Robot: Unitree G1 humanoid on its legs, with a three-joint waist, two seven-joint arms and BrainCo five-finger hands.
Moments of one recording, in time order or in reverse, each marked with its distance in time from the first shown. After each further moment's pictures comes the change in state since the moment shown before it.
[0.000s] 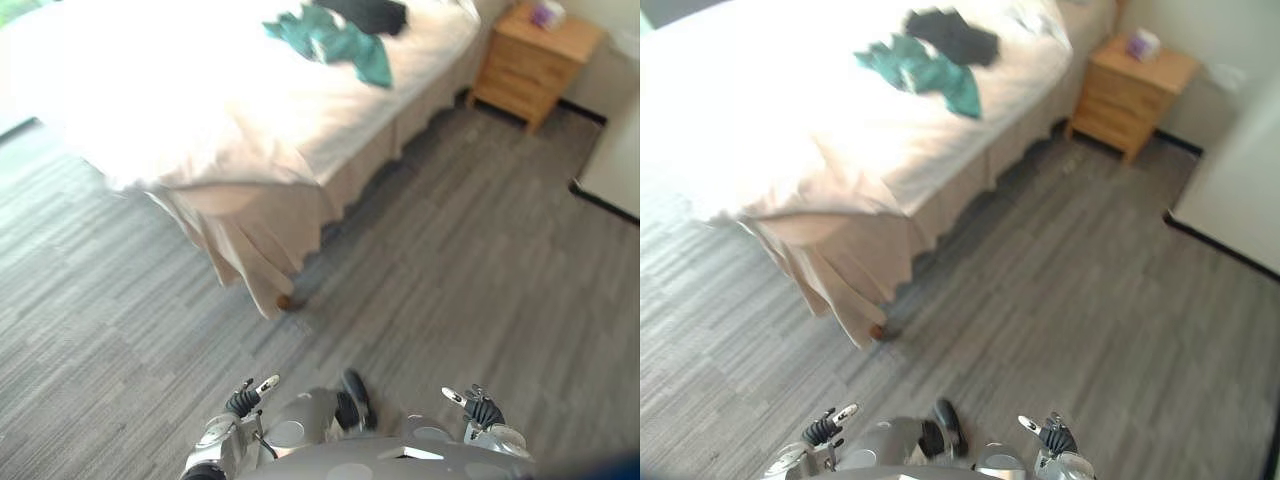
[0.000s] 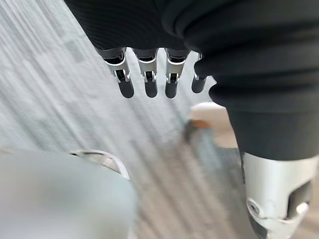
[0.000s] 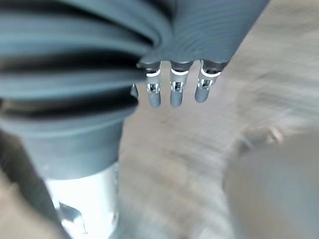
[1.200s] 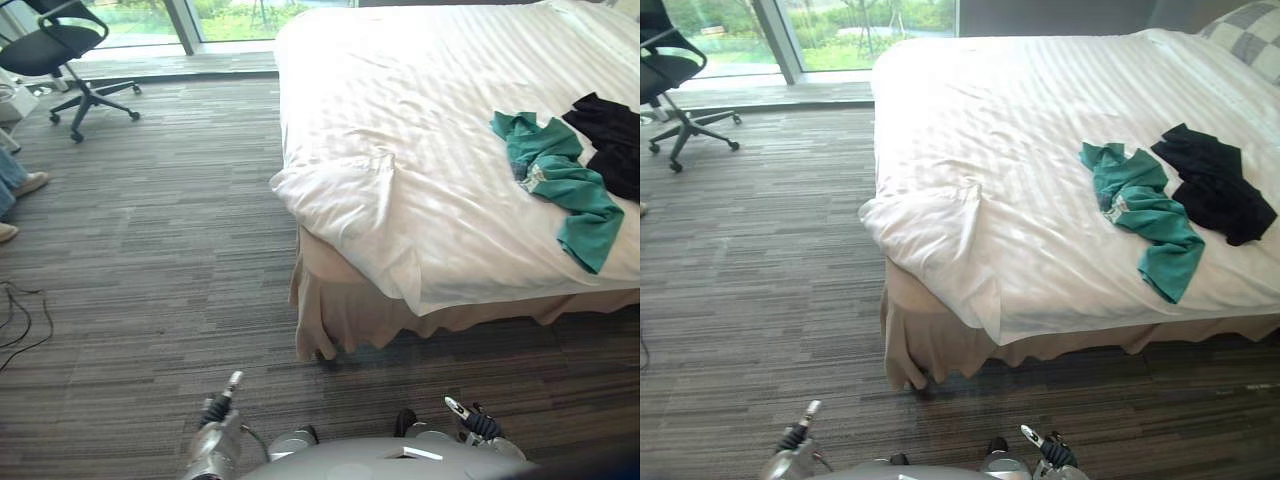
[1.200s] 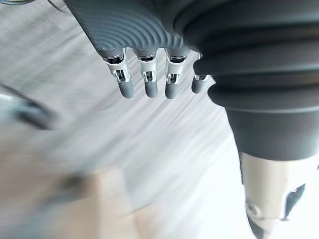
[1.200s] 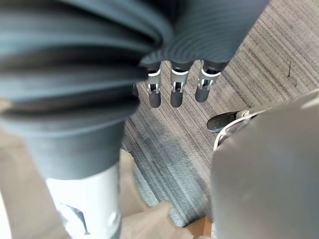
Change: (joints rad) left arm 0.038 0.043 0.402 -0.104 -0.501 -0.180 0.200; right arm 0.040 0.004 -0.066 0.019 0.093 0.079 0.006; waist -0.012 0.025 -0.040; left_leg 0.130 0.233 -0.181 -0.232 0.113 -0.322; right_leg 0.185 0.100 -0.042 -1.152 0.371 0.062
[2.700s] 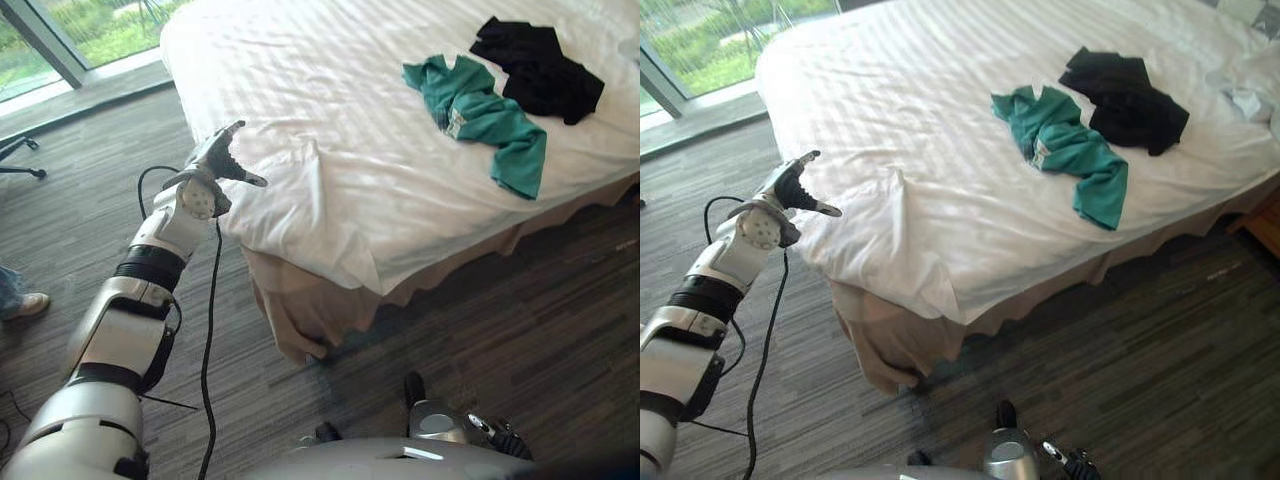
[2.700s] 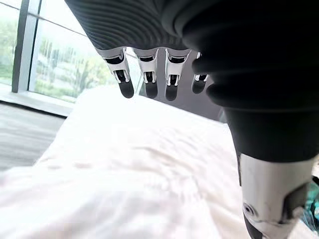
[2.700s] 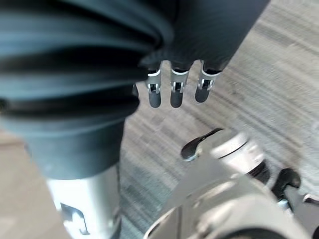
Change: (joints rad) left arm -0.955 0.454 -0.786 -0.204 1.102 0.235 -0.114; right arm 0.093 -0.048 -0.004 -0.131 0.024 -0.003 0.038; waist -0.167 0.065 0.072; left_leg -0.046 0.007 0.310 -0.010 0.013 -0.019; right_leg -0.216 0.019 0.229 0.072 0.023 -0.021
